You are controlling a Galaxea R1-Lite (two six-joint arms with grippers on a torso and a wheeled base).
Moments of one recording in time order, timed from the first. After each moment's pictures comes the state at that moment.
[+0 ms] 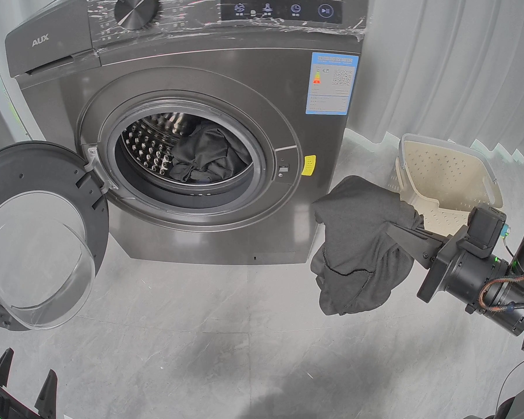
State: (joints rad) left arm 0.00 0.02 -0.02 0.01 0.00 -0.03; right arm 0.69 1.41 -0.40 -1.04 -0.05 0.16
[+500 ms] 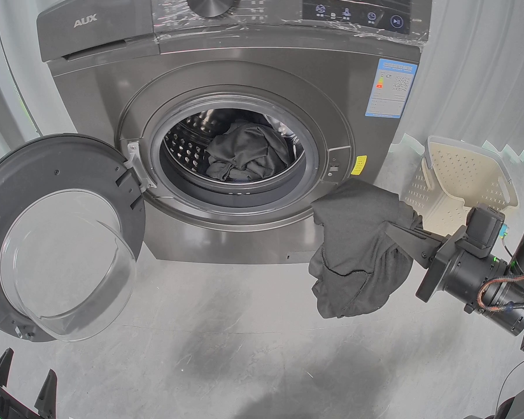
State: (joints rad) left arm 0.00 0.02 -0.02 0.01 0.00 -0.04; right arm 0.69 1.42 -0.40 -1.05 -0.05 0.16
